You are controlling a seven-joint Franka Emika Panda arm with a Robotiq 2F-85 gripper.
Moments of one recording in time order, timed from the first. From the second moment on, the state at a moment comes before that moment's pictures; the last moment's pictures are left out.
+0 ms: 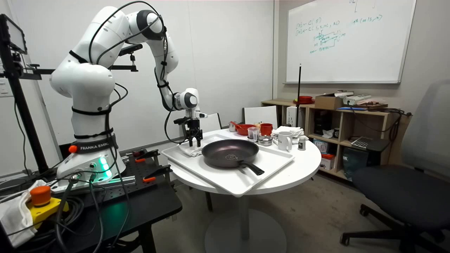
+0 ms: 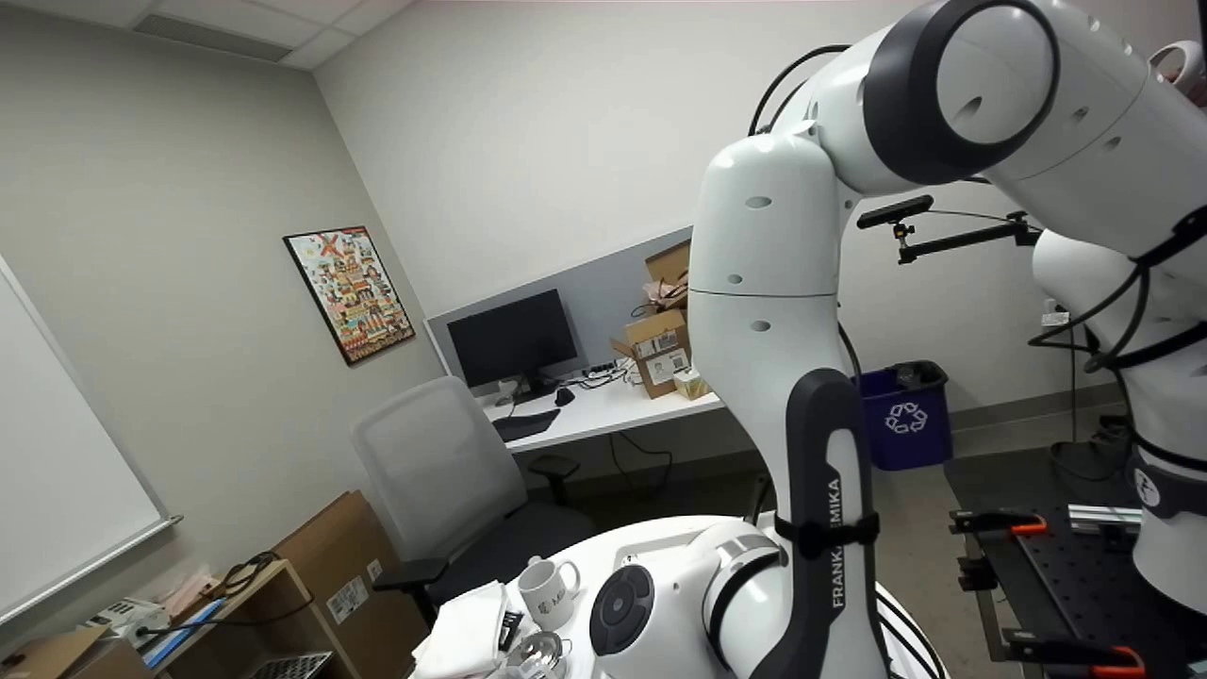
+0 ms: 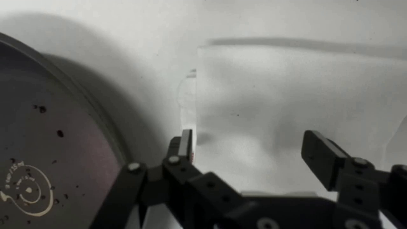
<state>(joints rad) 0.49 0.64 -0.03 -2.12 -0.24 2.55 0.46</state>
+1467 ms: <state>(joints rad) 0.28 0.72 0.10 -2.11 -0.08 2.56 0.25</state>
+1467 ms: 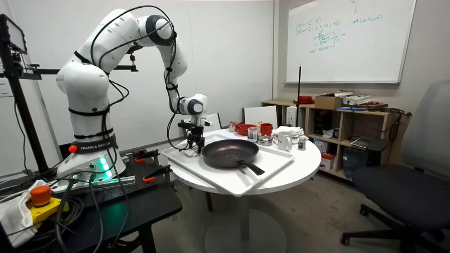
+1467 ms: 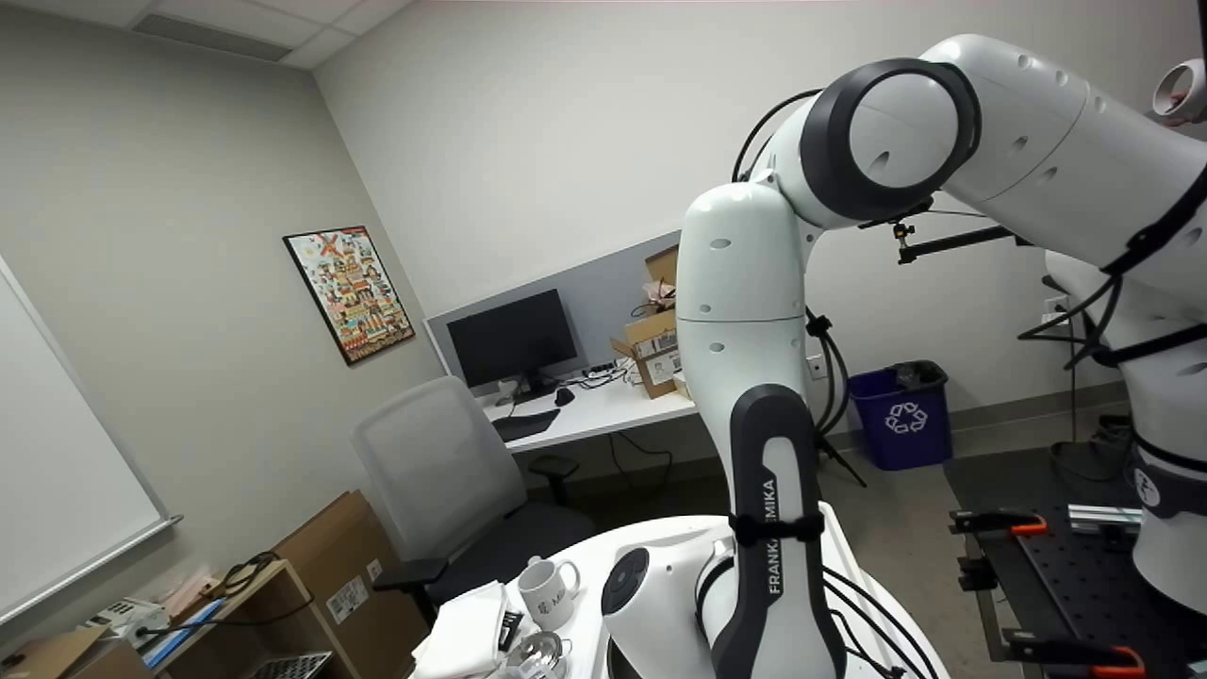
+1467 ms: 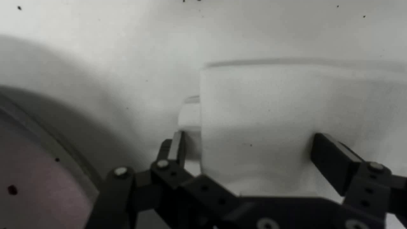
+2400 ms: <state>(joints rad) 0.29 0.71 0.10 -2.09 -0.08 2.56 0.25</state>
